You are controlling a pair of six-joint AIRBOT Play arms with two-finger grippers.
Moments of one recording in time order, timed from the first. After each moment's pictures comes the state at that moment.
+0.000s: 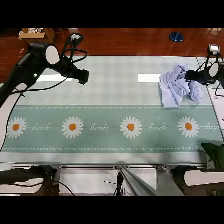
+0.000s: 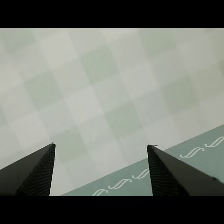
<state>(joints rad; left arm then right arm) -0.34 -1.50 1.48 1.51 -1.09 -1.45 -0.22 -1.60 1.29 -1.69 0.72 1.71</state>
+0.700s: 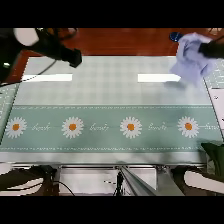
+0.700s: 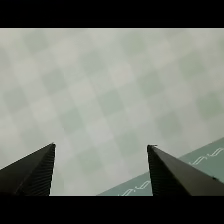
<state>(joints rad) -0.34 -1.38 1.70 1.55 -1.21 -1.45 -0.23 -1.36 1.51 -1.34 0.77 1.41</state>
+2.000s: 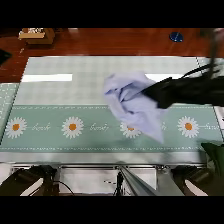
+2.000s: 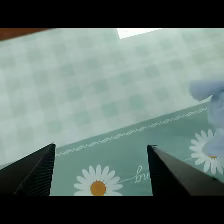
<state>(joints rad) -0.34 -0.87 1.77 1.55 -1.60 -1.60 0.46 -0.86 1.14 -1.13 1.09 1.52</state>
